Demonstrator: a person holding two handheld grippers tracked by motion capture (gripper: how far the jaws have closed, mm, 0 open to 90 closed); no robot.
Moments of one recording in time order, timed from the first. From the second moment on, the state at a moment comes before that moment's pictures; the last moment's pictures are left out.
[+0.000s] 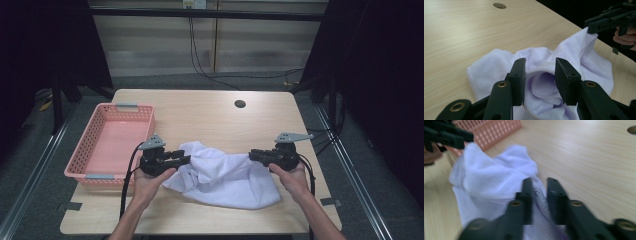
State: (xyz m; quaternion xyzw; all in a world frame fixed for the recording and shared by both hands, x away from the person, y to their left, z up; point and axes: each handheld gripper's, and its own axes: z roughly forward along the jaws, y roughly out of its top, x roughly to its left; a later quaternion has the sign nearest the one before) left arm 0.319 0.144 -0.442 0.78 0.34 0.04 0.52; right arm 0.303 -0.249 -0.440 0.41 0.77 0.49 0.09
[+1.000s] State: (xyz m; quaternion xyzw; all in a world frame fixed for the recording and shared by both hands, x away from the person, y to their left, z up) left arm 0.318 0.104 -0.464 0.84 0.31 0.03 0.44; right arm 0.317 -0.173 -0.439 0.32 0.80 0.51 0.06
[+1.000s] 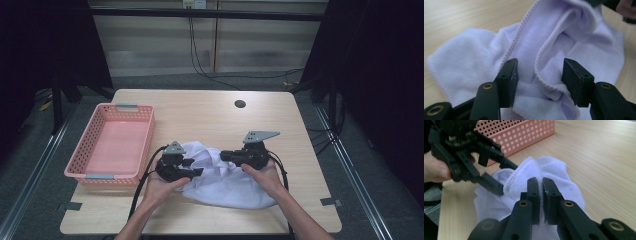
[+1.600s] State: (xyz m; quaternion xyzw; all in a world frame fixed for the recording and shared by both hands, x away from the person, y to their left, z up) left arm 0.308 0.121 -0.432 0.78 0.28 0.01 0.56; right arm 0.325 -0.213 -0.427 0.36 0.75 0.54 0.07
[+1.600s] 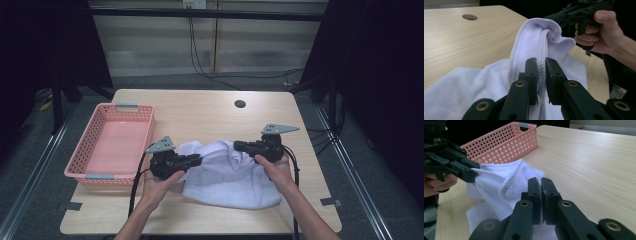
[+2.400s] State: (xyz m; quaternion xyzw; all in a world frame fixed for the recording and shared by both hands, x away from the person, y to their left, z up) left arm 0.306 0.139 -0.394 0.76 0.26 0.04 0.59; right arm 0.326 -0.249 -0.397 0.39 0.73 0.55 0.13
